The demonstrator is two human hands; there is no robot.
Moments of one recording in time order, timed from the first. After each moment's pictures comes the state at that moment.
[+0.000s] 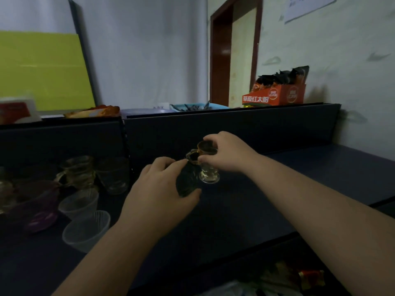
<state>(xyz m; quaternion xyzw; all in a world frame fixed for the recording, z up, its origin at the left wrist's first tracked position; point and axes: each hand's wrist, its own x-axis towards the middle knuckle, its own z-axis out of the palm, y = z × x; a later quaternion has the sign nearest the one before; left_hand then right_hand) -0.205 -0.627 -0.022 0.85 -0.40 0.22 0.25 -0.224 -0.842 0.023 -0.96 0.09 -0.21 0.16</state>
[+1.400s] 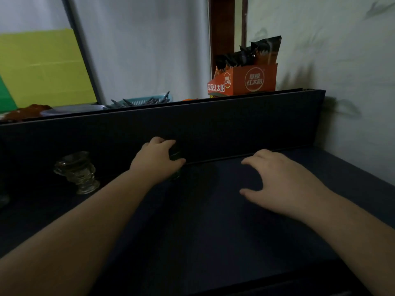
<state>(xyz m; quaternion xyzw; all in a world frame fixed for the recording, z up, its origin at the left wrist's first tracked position) -0.155 -0.991 -0.029 0.94 -0.28 0.14 0.14 -0.375 -1.189 -0.026 -0.98 0.07 -0.18 0.03</state>
